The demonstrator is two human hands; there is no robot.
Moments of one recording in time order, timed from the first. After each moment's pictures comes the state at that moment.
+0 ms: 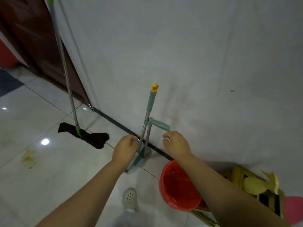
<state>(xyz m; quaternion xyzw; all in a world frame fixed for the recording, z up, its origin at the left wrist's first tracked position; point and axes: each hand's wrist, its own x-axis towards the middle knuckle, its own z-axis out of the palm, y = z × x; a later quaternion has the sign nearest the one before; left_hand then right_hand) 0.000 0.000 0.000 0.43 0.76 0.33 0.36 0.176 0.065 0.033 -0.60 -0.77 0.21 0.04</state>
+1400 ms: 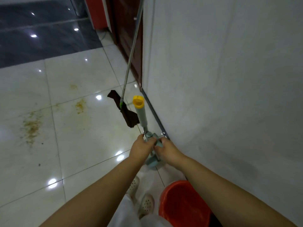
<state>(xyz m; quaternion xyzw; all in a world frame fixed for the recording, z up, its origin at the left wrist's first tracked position) 0.000 0.030 -0.029 0.05 0.80 0.44 0.40 0.080 0.115 -0.017 -0.39 -0.74 0.53 -0.15</state>
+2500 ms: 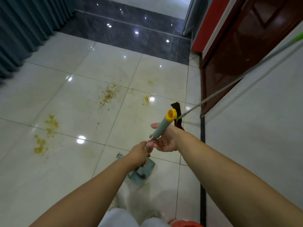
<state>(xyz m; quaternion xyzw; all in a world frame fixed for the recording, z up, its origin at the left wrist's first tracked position) -0.071 -0.253 -0.007 -0.09 0.76 0.53 0.36 -0.125 -0.112 0.059 -0.37 -0.50 0.63 -0.47</state>
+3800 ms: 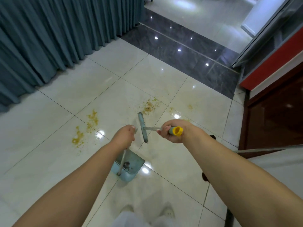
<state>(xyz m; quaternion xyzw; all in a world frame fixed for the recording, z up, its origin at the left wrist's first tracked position) -0.206 -0.572 0.019 -0.25 0.79 0.54 0.17 -0.291 -0.389 0.070 -0.38 -0.50 0.64 -0.44</state>
